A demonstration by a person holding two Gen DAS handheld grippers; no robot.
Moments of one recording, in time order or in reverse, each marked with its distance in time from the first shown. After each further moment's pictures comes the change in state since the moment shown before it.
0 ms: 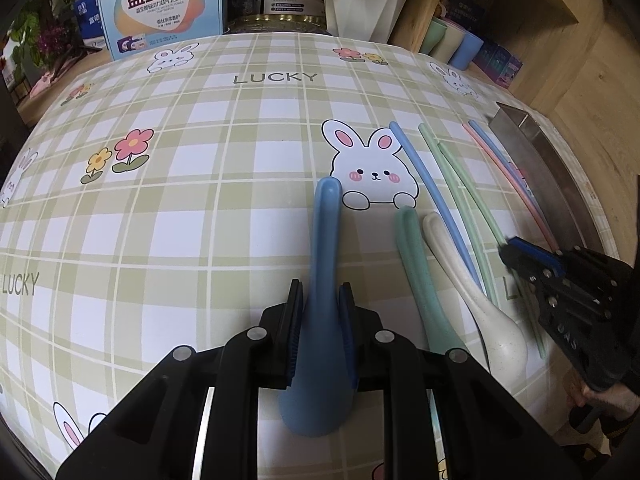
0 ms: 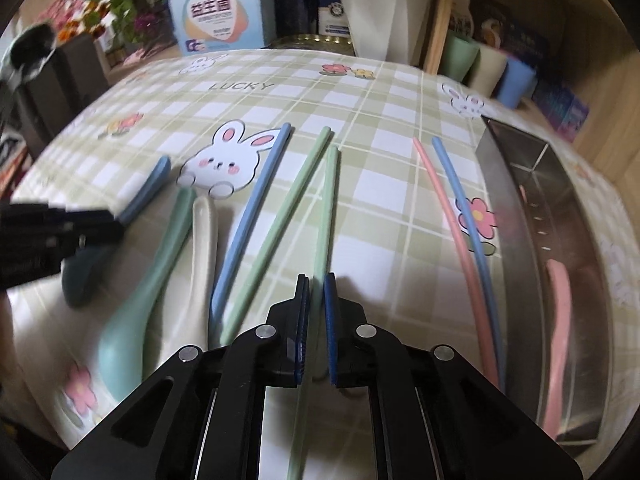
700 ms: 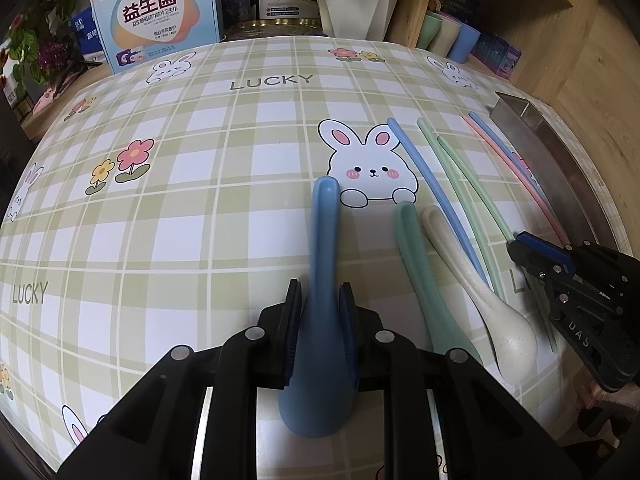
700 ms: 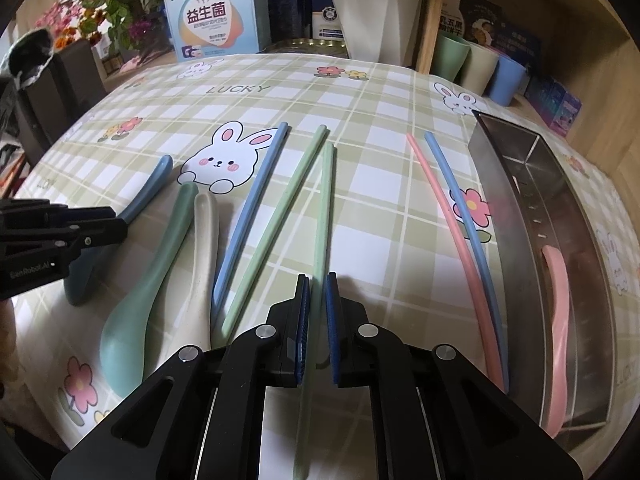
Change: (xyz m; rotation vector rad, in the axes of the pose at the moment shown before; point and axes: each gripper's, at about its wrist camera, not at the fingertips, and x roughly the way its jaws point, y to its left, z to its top) left arm 0.001 -0.007 -0.001 0.040 -0.009 0.041; right arm -0.001 -0.007 -0.003 0.068 -0.012 0.026
